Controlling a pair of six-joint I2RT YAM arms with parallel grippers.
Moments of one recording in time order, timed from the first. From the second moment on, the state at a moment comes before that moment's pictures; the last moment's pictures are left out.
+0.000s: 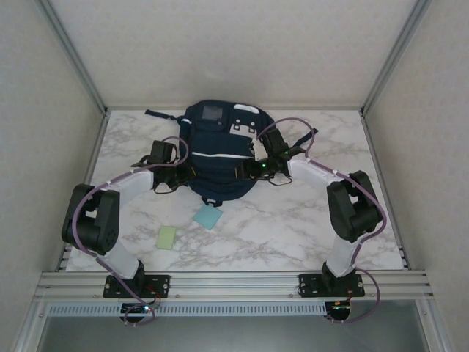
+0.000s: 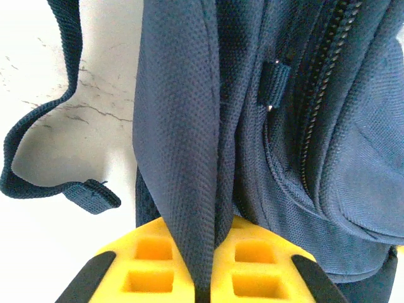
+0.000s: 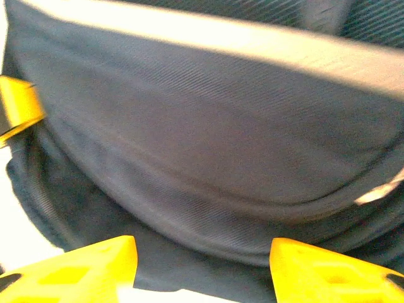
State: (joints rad) left arm -0.26 1.64 0.93 -0.24 0.33 -0.76; right arm 0.53 1.79 1.24 -0.42 -0.47 0.37
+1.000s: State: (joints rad) left arm -0.27 1.63 0.93 -0.24 0.32 -0.76; right arm 0.48 2.04 1.57 -0.52 -0.25 0.27
